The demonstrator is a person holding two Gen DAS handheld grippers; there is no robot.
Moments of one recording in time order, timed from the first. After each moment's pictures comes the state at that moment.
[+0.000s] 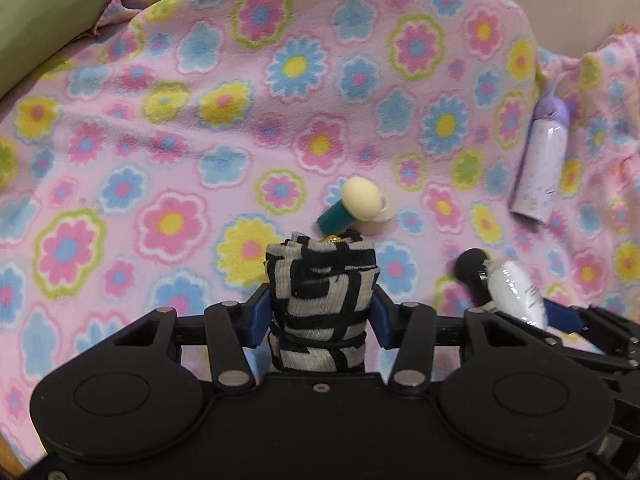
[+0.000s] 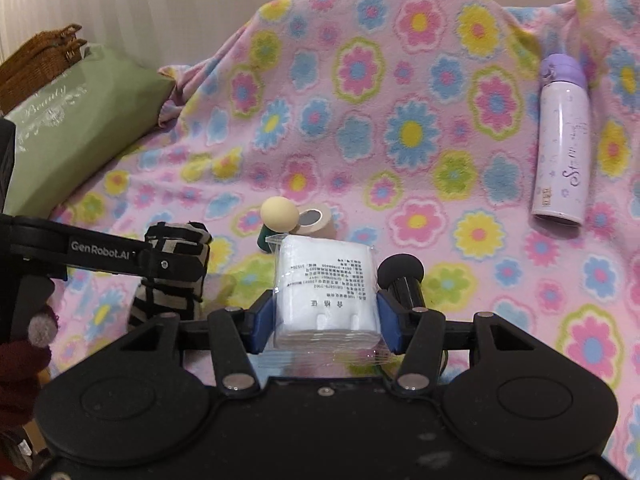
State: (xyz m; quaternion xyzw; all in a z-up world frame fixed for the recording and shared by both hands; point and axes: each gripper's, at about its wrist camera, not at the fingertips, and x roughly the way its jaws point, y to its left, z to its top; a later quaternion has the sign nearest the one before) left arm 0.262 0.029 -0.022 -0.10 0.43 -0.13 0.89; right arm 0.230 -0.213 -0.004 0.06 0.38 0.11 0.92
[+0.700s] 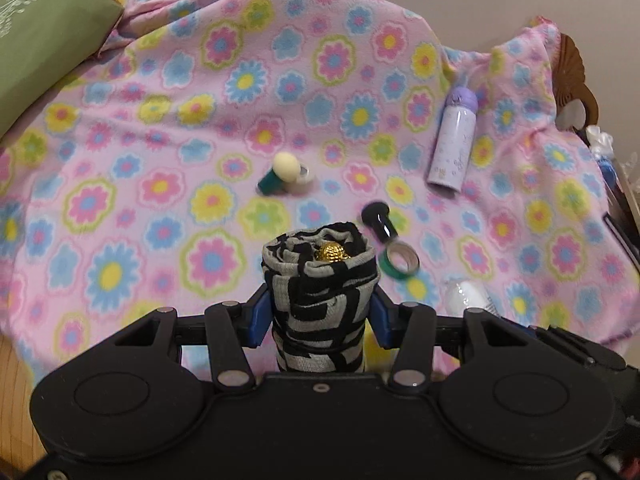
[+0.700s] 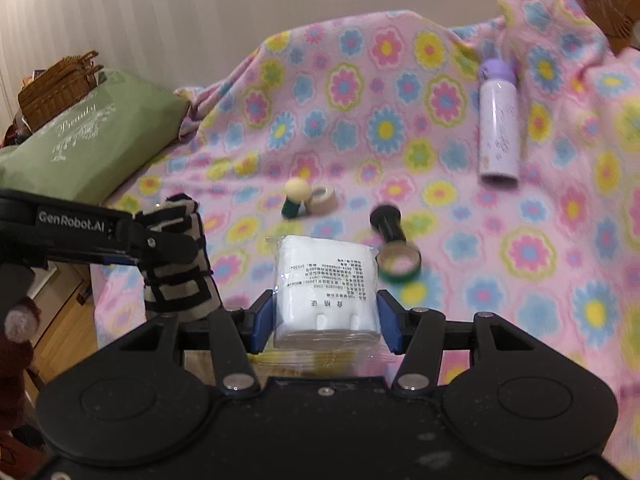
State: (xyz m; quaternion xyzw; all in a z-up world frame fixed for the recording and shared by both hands) left arm 0.139 0.015 0.032 -0.10 0.41 -0.16 0.89; right arm 0.087 -0.218 0.039 0.09 0.37 0.07 0.92
